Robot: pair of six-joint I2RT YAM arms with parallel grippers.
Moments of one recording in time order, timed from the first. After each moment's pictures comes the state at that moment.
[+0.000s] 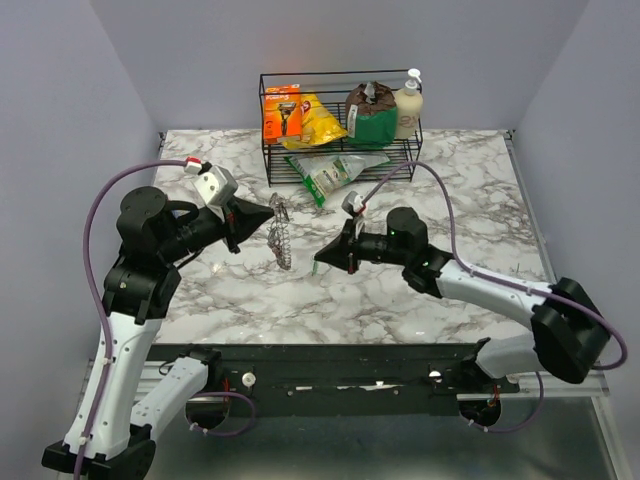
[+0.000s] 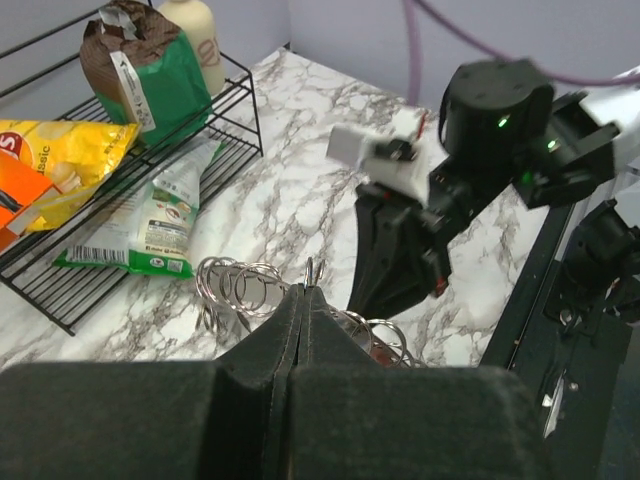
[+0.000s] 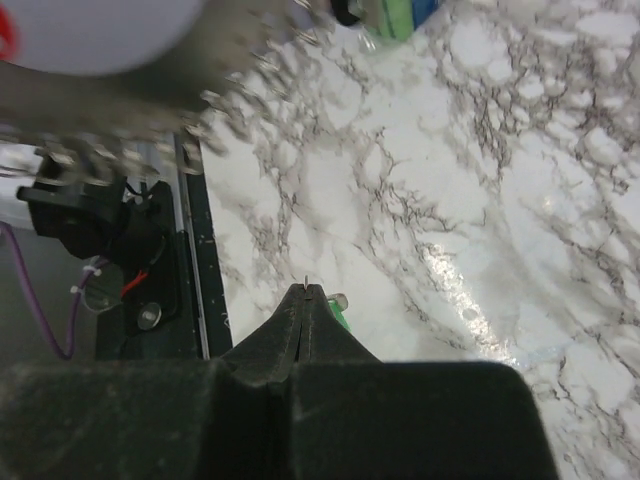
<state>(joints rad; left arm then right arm) -0.25 0.79 1.18 -0.45 0.73 0.00 0.78 1.39 0.76 0.45 -0.56 0.24</state>
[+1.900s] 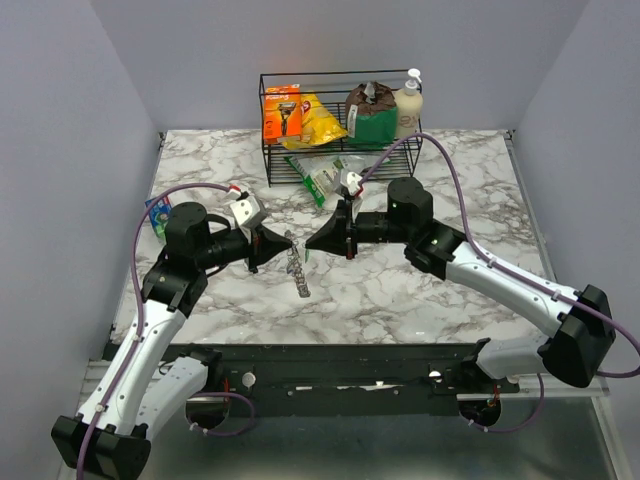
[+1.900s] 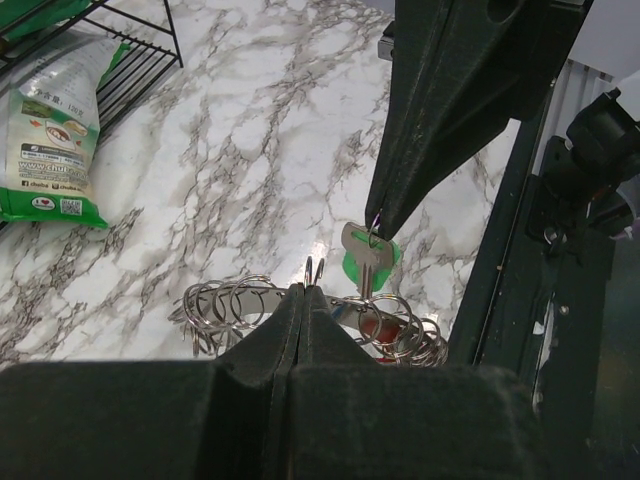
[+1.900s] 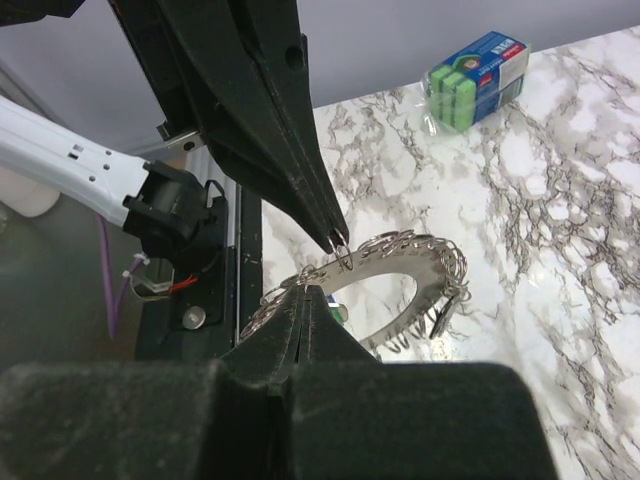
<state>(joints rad) -0.30 0.79 0.82 -0.27 0.82 0.07 0.81 1.33 1.07 0.12 -0.70 0.09</state>
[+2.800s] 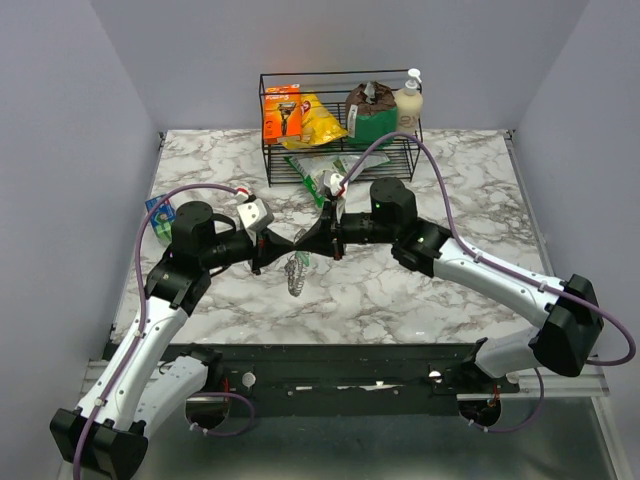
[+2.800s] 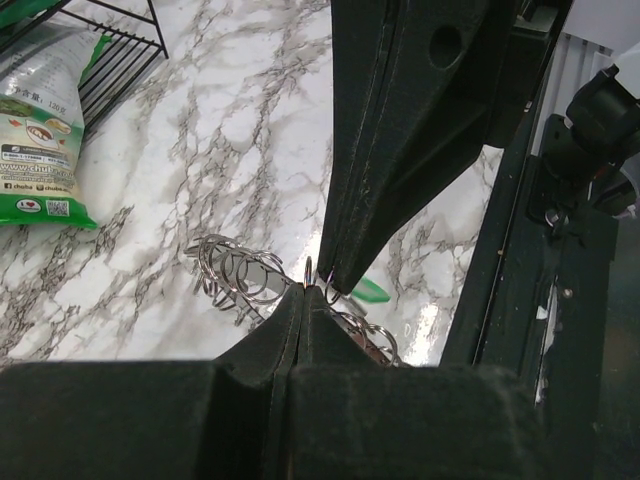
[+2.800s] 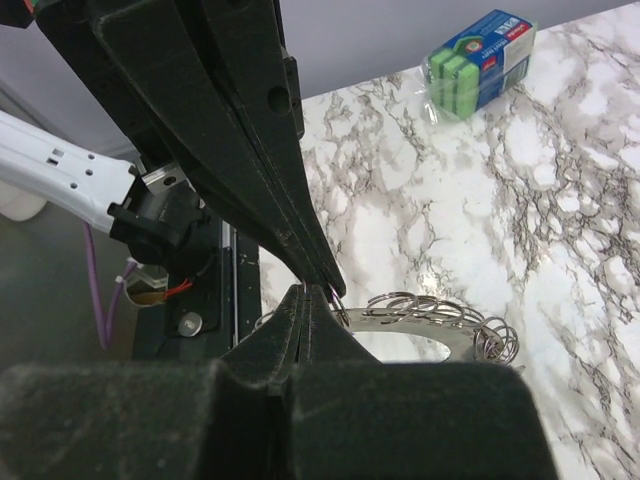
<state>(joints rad) -0.34 0.82 0.82 -0.29 0.82 0.11 0.85 1.40 1.13 0.10 -0.62 0.09</state>
